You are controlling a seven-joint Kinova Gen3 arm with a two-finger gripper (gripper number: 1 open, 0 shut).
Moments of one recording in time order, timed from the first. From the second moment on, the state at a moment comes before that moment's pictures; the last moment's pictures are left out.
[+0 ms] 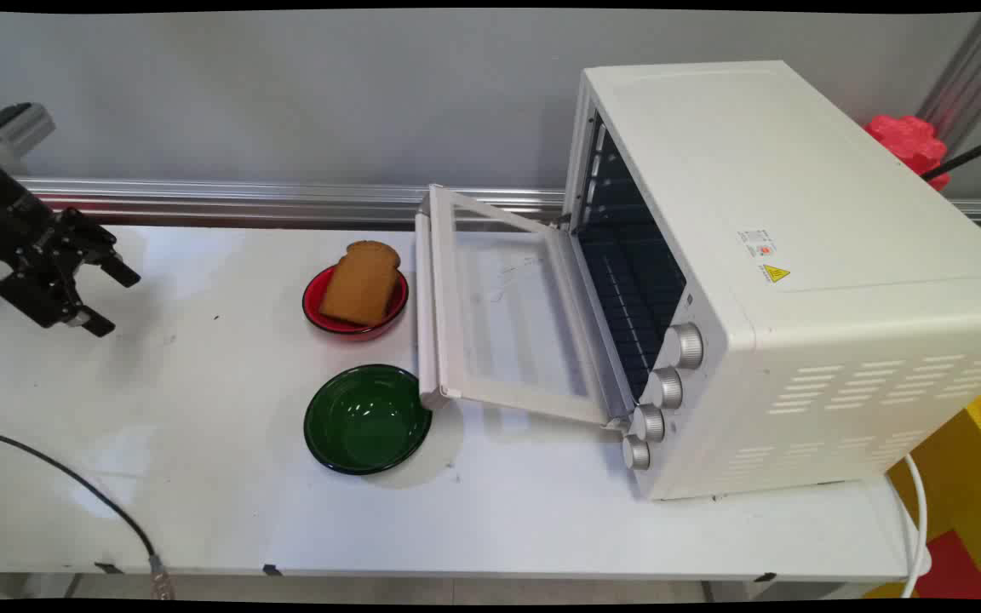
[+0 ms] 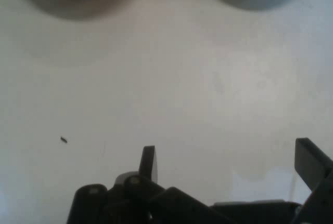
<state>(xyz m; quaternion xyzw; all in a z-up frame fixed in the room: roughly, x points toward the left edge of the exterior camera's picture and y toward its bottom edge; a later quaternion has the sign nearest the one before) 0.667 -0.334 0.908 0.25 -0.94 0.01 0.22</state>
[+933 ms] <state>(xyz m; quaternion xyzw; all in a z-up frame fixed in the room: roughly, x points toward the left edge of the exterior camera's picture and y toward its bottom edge) 0.594 -0.371 0.914 0.25 -0.90 0.05 0.36</state>
